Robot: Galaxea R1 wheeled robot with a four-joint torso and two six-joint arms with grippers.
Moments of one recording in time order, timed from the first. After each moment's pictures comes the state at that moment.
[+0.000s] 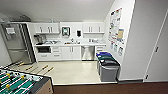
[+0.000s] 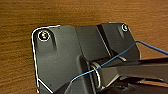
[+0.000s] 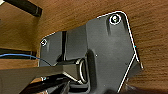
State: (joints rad) left arm 1.49 2.78 -2.35 0.06 -0.06 0.05; right arm -1.57 2.64 -2.20 -0.07 0.16 0.16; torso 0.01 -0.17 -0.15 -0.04
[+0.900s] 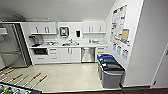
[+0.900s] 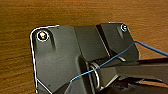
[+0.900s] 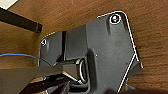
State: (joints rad) left arm 1.49 2.78 -2.35 0.06 -0.06 0.05; right arm -1.57 2.64 -2.20 -0.07 0.16 0.16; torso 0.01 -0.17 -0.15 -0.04
